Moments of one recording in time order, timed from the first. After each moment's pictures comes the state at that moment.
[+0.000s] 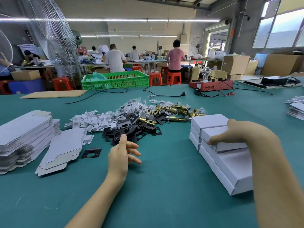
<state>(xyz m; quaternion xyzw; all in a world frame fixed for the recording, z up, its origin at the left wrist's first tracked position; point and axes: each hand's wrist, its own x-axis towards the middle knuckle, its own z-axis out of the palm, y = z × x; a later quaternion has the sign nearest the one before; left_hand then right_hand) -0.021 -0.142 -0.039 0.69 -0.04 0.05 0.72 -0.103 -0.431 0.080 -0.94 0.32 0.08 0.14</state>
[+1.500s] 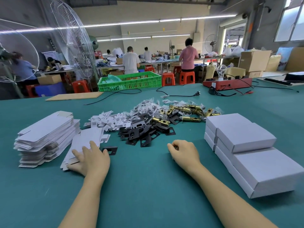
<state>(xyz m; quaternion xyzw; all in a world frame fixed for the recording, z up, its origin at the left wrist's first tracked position) 0.013 -0.043 -0.043 0.95 0.23 0.11 0.17 -0.031 -0.303 -0.046 -0.93 0.07 -0.17 0.33</state>
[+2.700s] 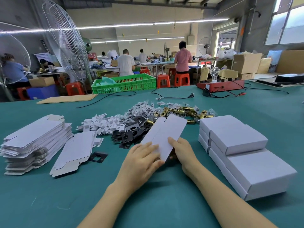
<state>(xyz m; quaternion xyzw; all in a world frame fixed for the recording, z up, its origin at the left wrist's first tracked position) -0.024 -0.135 -0.047 0.81 -0.42 0.37 0.17 -0.029 -0.310 -0.037 -0.68 0.08 -0.10 0.72</state>
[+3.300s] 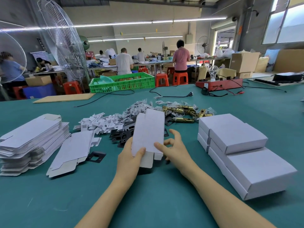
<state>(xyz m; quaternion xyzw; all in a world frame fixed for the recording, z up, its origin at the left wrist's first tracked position) -0.021 -0.137 -0.045 0.79 -0.12 0.11 0.60 -0.031 -0.304 -0.042 -0.76 0.01 -0.10 0.64</state>
